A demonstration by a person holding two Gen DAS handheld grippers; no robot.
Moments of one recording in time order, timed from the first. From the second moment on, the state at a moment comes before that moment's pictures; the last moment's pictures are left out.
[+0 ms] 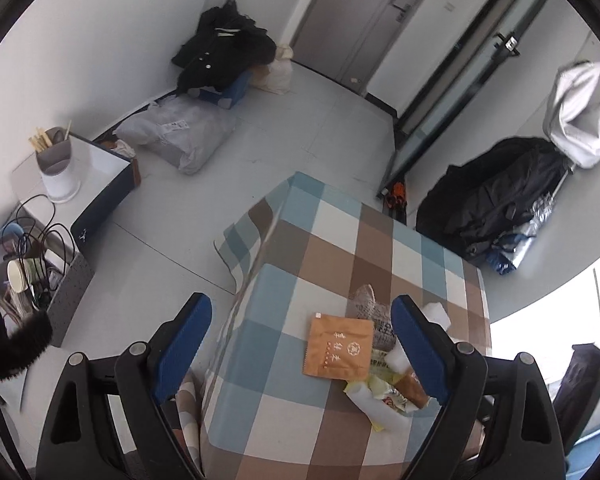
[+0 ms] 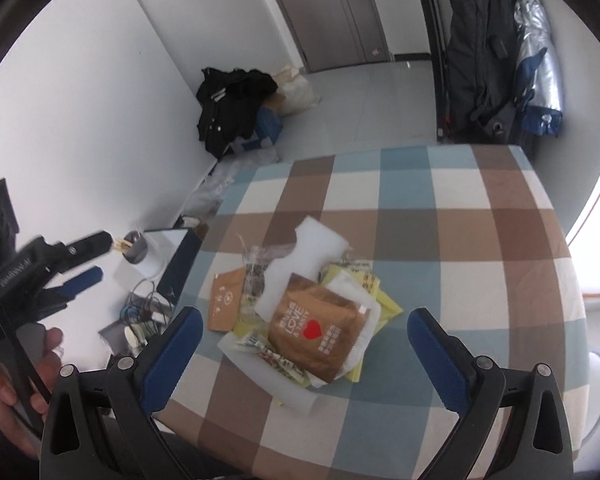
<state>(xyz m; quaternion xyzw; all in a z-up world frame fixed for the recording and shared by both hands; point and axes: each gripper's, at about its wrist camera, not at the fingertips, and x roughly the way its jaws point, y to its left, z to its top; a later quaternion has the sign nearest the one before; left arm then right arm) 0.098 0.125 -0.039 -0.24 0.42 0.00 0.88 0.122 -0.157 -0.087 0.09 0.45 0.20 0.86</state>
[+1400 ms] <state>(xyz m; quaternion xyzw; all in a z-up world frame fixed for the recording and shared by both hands) 0.117 0.118 -0.071 -0.24 0.49 0.03 0.84 0.122 -0.178 -0.112 0.11 0.49 0.18 0.84</state>
